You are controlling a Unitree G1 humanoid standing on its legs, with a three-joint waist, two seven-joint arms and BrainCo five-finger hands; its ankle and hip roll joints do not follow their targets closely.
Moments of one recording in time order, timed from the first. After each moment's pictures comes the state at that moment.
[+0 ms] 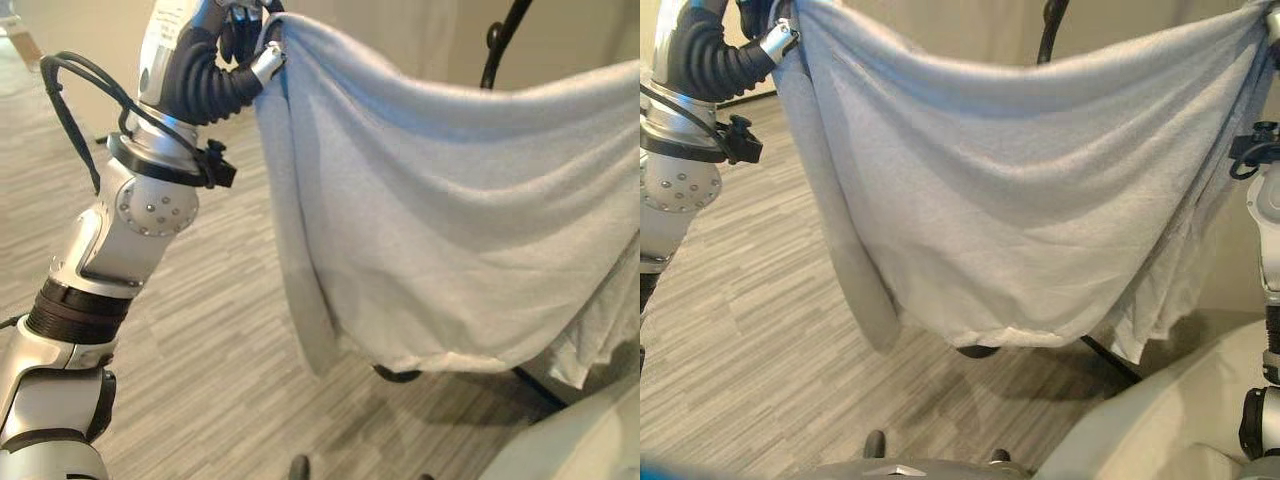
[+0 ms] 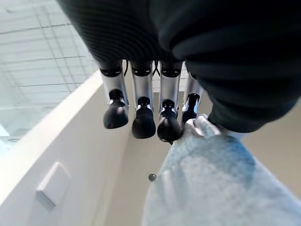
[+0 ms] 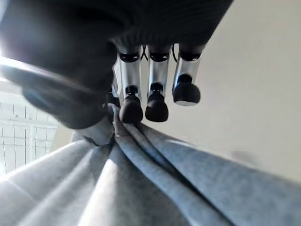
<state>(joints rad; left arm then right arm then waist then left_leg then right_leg) -0.81 0.96 -0.23 -0.09 0.21 -0.26 0.35 -0.51 -1.06 -0.17 0.09 -0.07 -0.15 -0.46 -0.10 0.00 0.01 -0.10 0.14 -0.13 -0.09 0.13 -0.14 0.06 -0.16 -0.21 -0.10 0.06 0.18</state>
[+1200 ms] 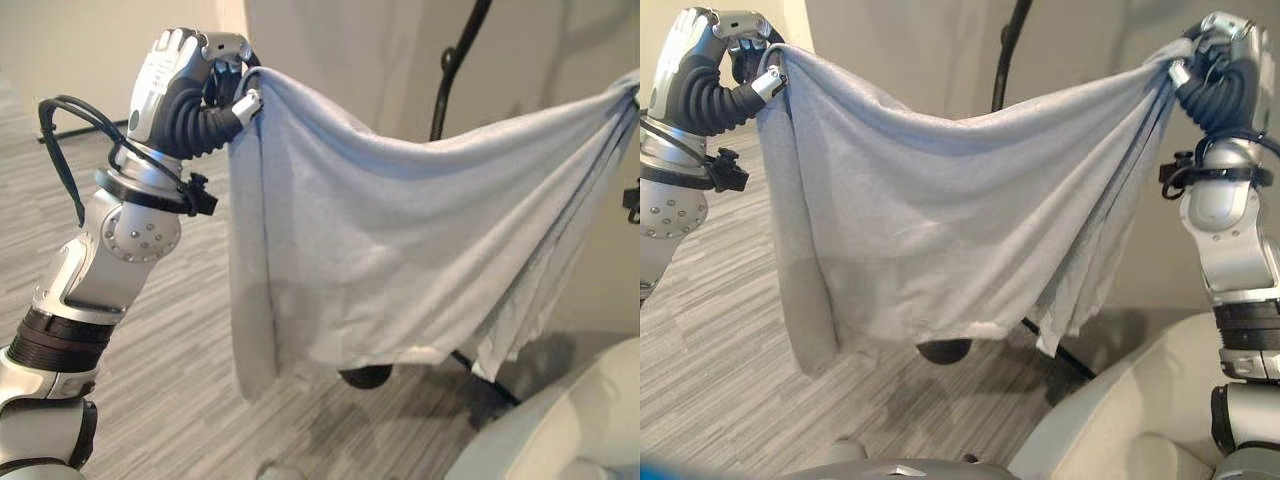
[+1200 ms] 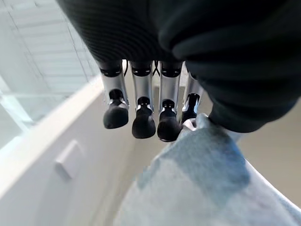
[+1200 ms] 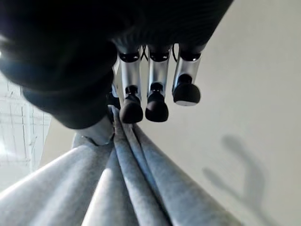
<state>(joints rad) -0.67 1.02 -0.17 -0.10 0.20 -0.24 0.31 -0.58 -0.99 -0.03 0.13 -0.08 -0.16 -0.45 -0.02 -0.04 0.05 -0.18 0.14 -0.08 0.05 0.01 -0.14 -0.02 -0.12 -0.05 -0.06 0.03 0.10</state>
